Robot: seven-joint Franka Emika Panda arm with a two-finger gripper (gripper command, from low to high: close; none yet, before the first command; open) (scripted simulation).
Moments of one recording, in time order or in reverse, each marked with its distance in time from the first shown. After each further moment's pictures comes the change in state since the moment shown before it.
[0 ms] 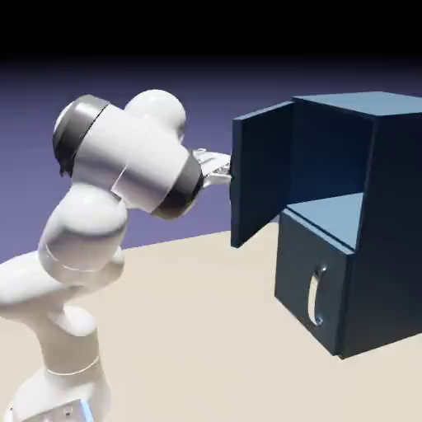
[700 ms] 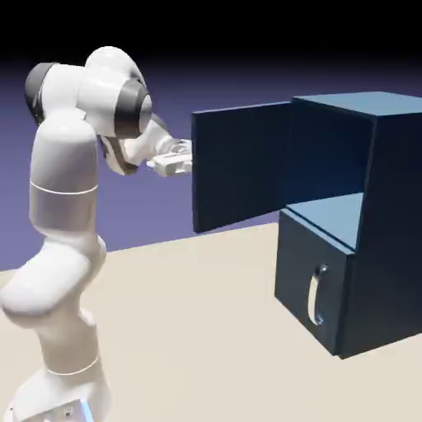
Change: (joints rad) arm 0.679 -0.489 -0.665 0.455 0.510 -0.008 0.168
